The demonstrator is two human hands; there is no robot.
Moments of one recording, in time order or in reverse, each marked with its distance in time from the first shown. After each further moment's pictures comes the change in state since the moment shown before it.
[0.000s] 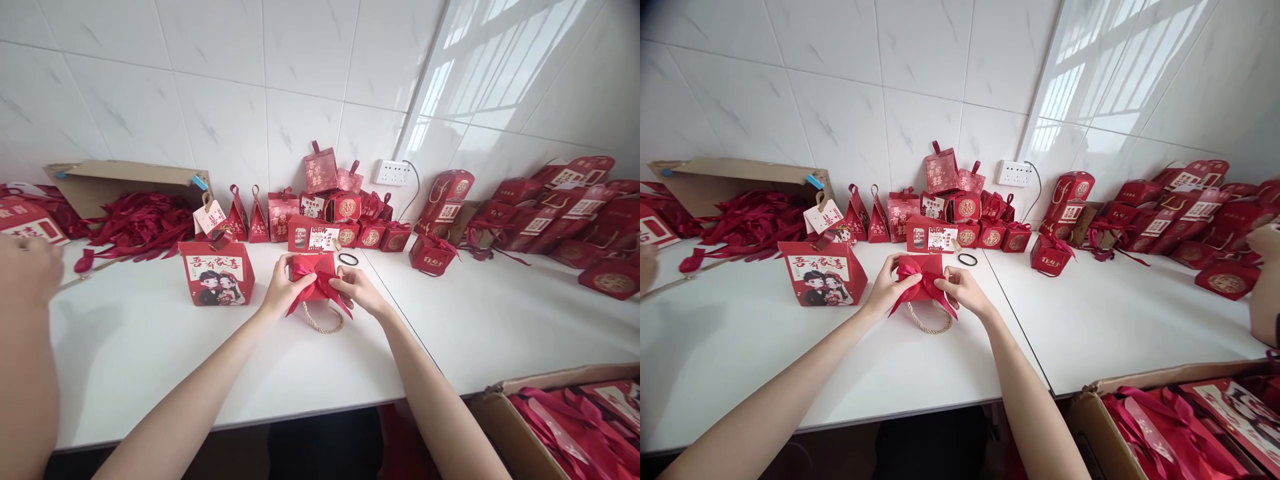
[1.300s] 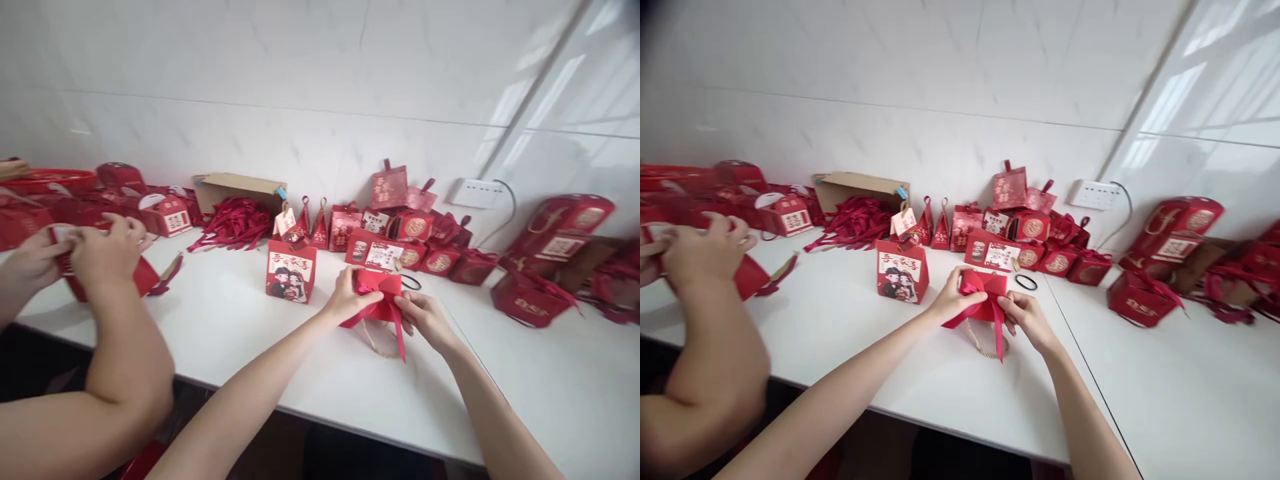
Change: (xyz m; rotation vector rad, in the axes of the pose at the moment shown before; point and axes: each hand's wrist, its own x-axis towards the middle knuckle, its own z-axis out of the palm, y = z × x) left_hand -0.010 0.008 0.005 0.022 -0.031 -0.097; right_hand -0.004 0.009 0.000 -0.002 0.045 0.063
